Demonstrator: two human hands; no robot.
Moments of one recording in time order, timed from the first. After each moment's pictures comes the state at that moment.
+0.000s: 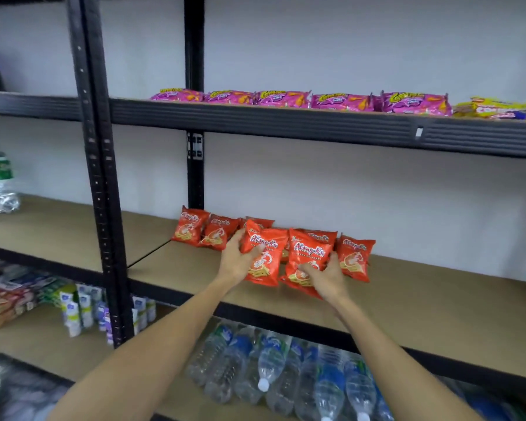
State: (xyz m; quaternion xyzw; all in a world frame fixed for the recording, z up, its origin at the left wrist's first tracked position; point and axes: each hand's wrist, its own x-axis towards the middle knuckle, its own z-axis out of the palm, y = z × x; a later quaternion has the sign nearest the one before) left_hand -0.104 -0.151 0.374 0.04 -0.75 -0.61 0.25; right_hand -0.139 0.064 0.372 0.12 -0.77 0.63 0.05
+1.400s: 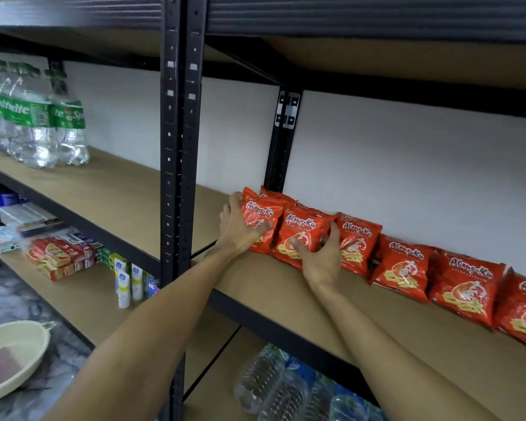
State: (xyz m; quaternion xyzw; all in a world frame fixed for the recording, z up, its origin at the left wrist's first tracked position) left_hand -0.192 -0.412 0.318 0.19 -0.82 -0.39 0.37; right_hand -0.230 -0.224 0.316 0.18 -0.77 0.60 0.12
